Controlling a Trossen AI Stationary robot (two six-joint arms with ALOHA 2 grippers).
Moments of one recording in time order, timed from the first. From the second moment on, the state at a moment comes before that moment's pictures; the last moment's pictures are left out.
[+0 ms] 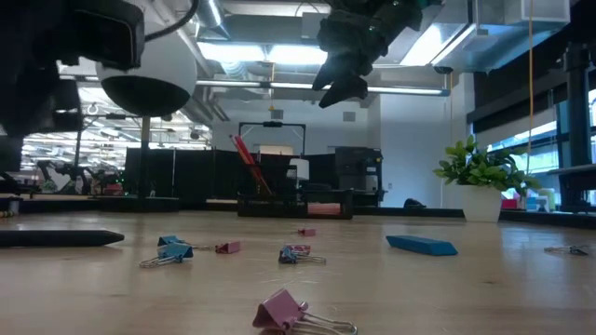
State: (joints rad) left arm -0.48 1.28 0.66 -0.26 0.19 -1.06; right arm -0.35 1.67 1.47 -0.63 -0.23 0.04
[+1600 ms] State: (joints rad) left arm -0.57 1.44 0.94 -0.83 0.09 -1.32; right arm -0.36 1.67 1.46 -0.57 -0.23 -0.01
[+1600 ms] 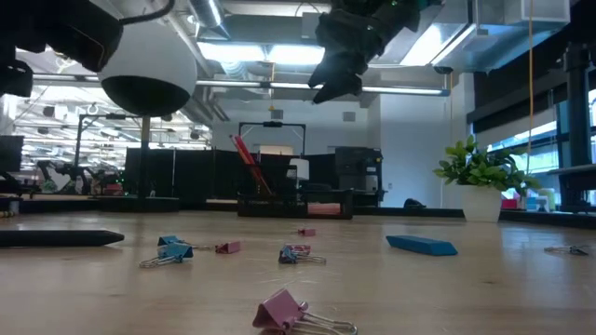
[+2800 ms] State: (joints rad) left arm -0.59 1.63 1.00 -0.80 0.20 -1.20; right arm -0.36 1.67 1.46 -0.53 -0.23 0.18
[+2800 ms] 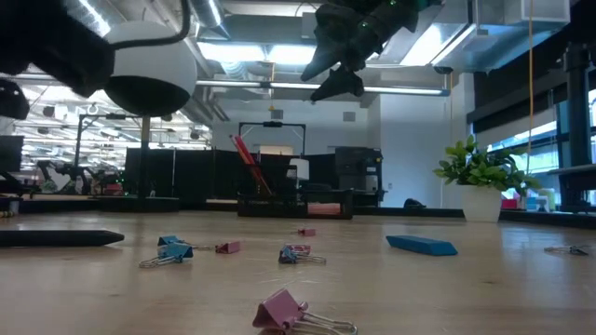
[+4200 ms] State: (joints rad) left arm -0.60 1.77 1.00 -0.81 0.15 -1.18; right arm -0.36 1.67 1.46 -0.52 -0.23 0.18
